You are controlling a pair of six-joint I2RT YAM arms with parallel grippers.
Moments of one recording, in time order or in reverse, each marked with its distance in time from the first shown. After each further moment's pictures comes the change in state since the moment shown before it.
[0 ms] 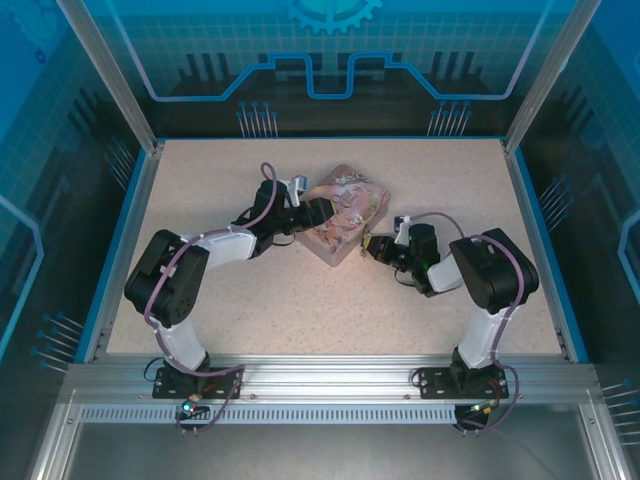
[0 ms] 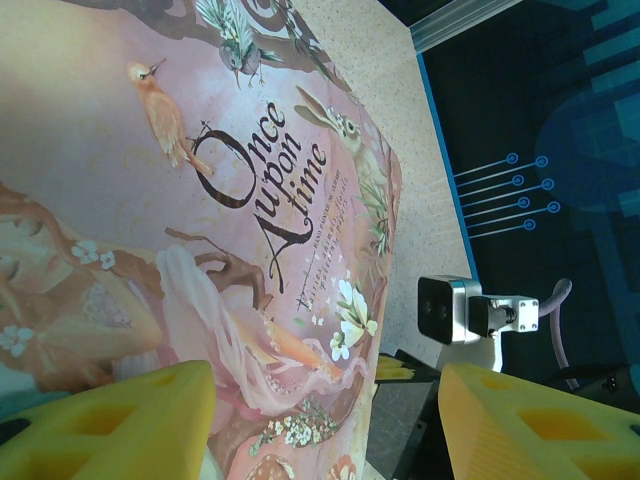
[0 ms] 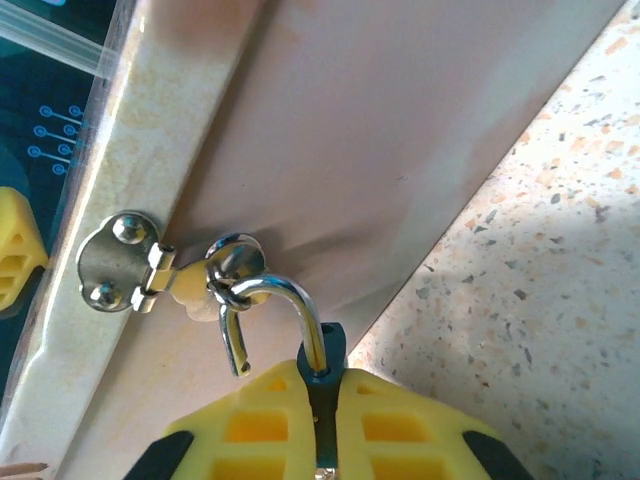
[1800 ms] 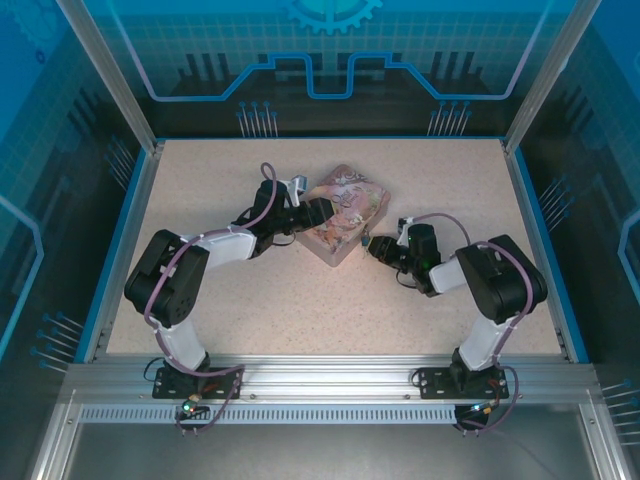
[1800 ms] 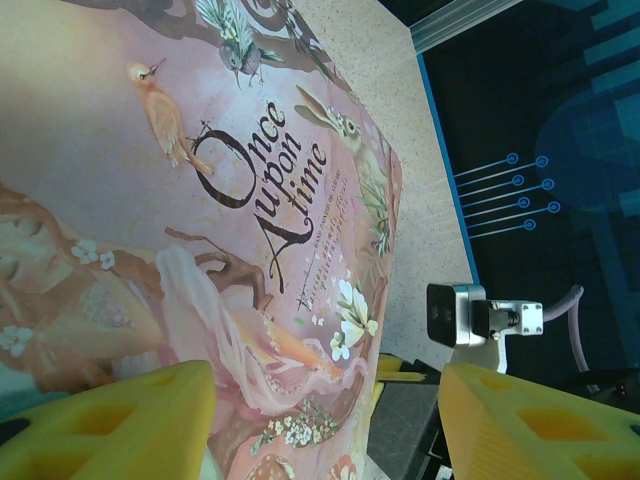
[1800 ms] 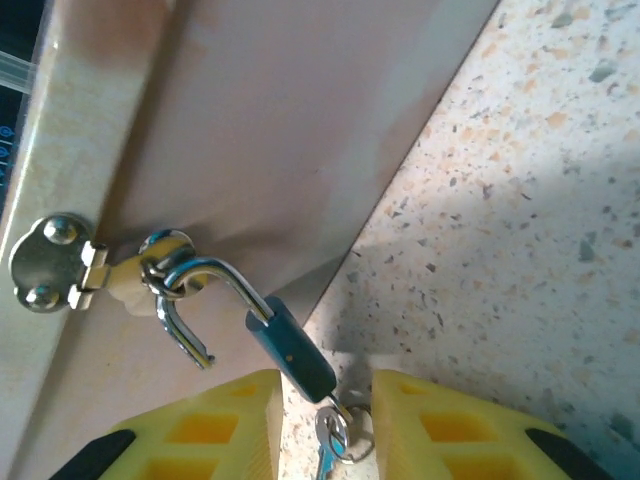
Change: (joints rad) left arm 0.000 0.000 0.000 0.000 0.000 0.000; right arm 0.011 -0.068 0.002 -0.137 0.104 0.001
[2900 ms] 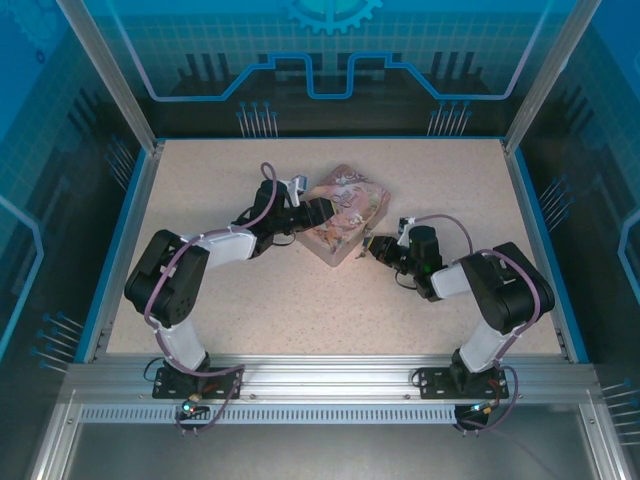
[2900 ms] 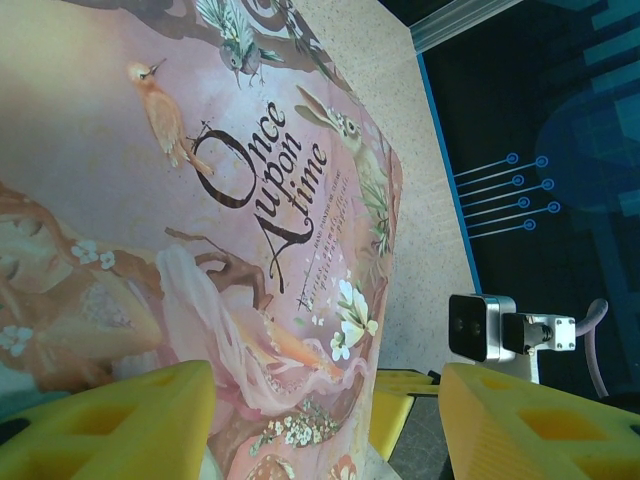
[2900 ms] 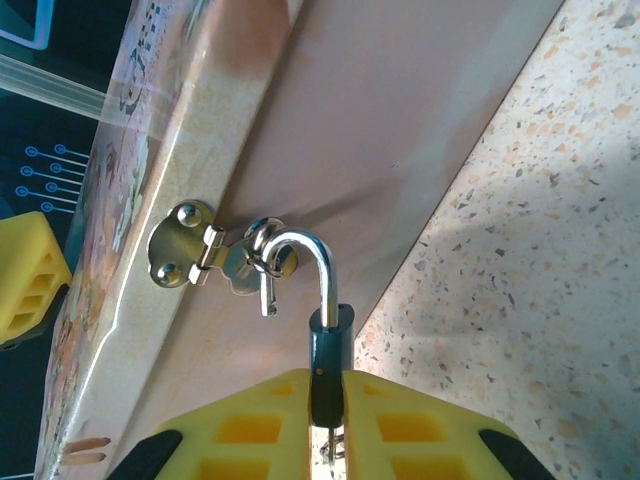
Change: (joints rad) left arm 0.000 0.000 0.001 -0.001 0.000 0.000; right arm 0.026 -0.076 -0.045 0.037 0.015 0.076
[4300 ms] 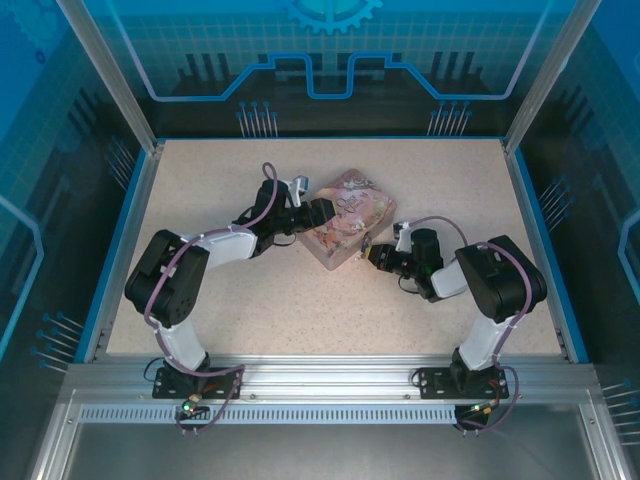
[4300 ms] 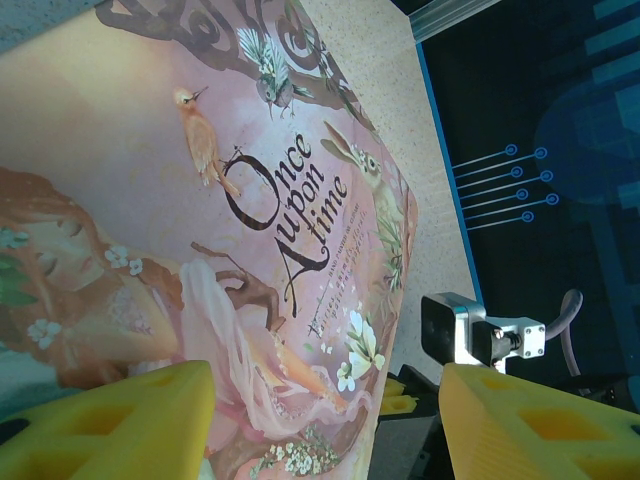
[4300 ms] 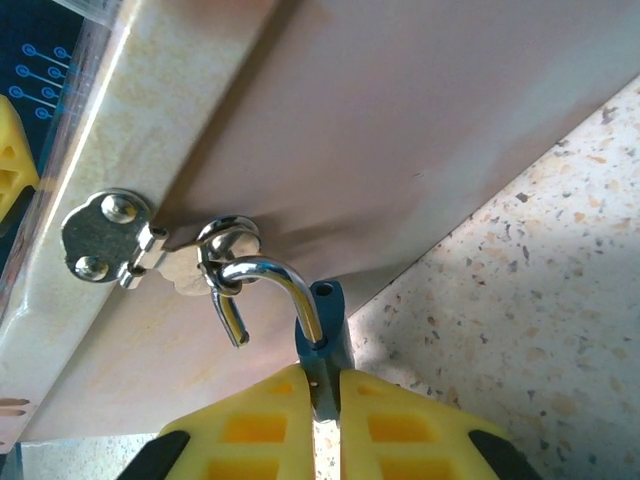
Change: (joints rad) left arm -0.005 0.000 0.011 -0.021 0.012 0.000; right arm -0.035 0.074 -0.016 0.039 -0.150 -0.169
